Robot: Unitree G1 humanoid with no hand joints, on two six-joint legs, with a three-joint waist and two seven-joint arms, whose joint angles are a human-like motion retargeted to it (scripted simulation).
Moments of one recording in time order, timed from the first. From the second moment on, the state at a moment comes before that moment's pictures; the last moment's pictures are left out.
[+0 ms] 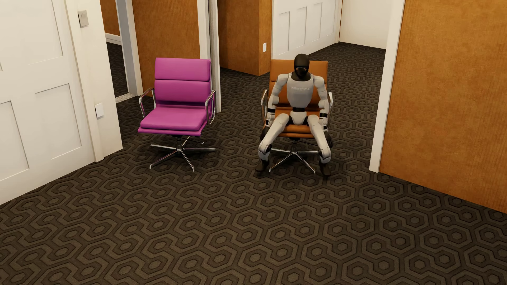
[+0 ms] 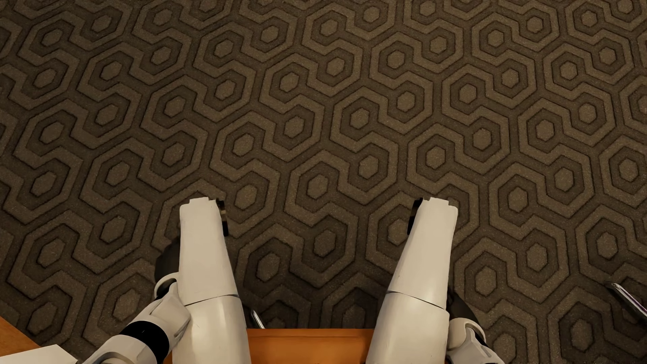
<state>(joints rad) -0.91 -0.93 -0.02 0.26 -0.39 -0.02 -0.22 0.25 0.74 1.97 1.90 -0.38 -0.25 -0.66 -0.74 0.33 -0.34 -0.26 0.23 -0.44 0.39 0.93 1.07 0.19 -0.16 0.14 0.00 0.58 -0.33</state>
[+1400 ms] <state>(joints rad) 0.37 -0.30 -0.13 0.16 0.01 0.07 0.05 0.07 0.19 0.65 0.46 -0.21 0.10 -0.06 -0.18 0.28 -0.28 -0.22 -0.03 -0.48 0.24 1.00 1.18 0.28 -0.25 0.03 -0.13 0.35 -0.09</state>
